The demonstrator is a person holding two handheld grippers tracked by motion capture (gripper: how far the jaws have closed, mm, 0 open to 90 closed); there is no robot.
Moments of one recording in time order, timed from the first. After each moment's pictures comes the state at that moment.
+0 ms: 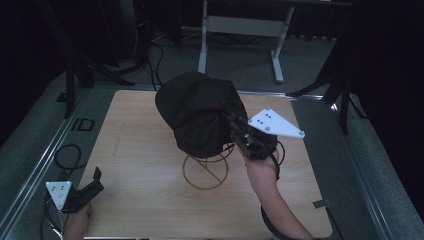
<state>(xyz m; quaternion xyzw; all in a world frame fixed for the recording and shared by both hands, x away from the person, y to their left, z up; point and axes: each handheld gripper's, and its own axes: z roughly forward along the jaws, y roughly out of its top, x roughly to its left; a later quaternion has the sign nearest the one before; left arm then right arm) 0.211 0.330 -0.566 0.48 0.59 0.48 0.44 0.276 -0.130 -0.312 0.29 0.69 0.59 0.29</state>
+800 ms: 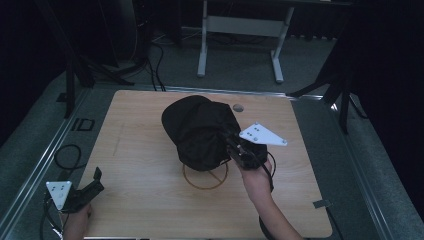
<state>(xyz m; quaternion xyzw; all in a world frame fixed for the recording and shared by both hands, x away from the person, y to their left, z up) 0.211 0.329 -0.566 0.48 0.59 0.48 0.44 0.289 -0.131 -0.372 0.33 0.73 0.55 0.25</state>
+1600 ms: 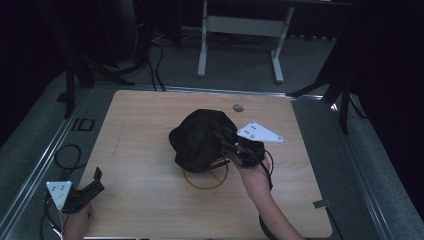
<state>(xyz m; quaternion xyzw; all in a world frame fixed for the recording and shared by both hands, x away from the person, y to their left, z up) 0.211 0.329 -0.566 0.48 0.59 0.48 0.44 0.299 -0.128 -0.379 0.34 0.74 0.54 0.23</state>
